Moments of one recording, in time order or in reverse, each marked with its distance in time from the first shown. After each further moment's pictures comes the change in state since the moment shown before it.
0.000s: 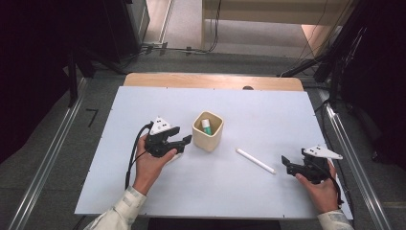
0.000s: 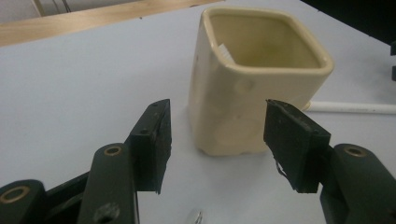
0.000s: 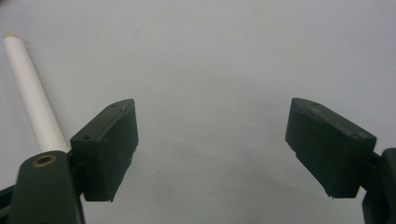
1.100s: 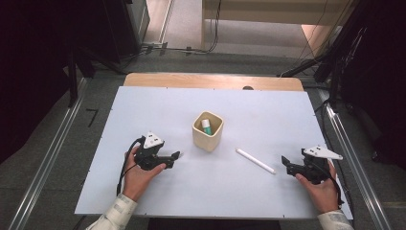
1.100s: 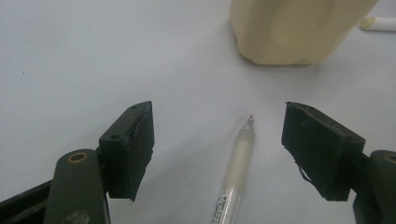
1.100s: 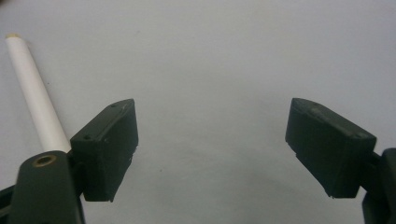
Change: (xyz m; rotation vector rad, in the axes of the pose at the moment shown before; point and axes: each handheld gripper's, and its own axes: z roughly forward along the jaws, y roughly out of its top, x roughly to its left) left arm 0.019 -0.051 -0.005 0.138 0.079 0.019; right arm 0.000 0.000 -0.001 -0.003 0.003 -0.003
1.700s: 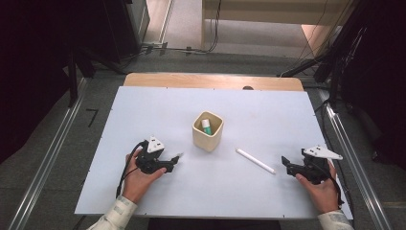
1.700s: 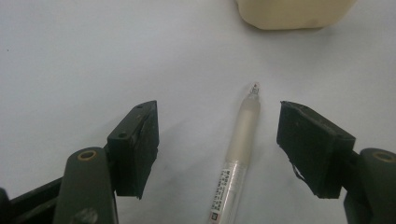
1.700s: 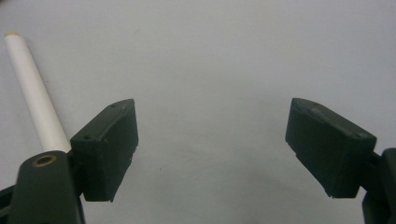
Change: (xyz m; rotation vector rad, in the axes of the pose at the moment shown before) left arm -0.004 -0.010 0.007 0.062 0.017 0.054; right arm 0.000 0.000 0.000 0.004 0.001 -0.001
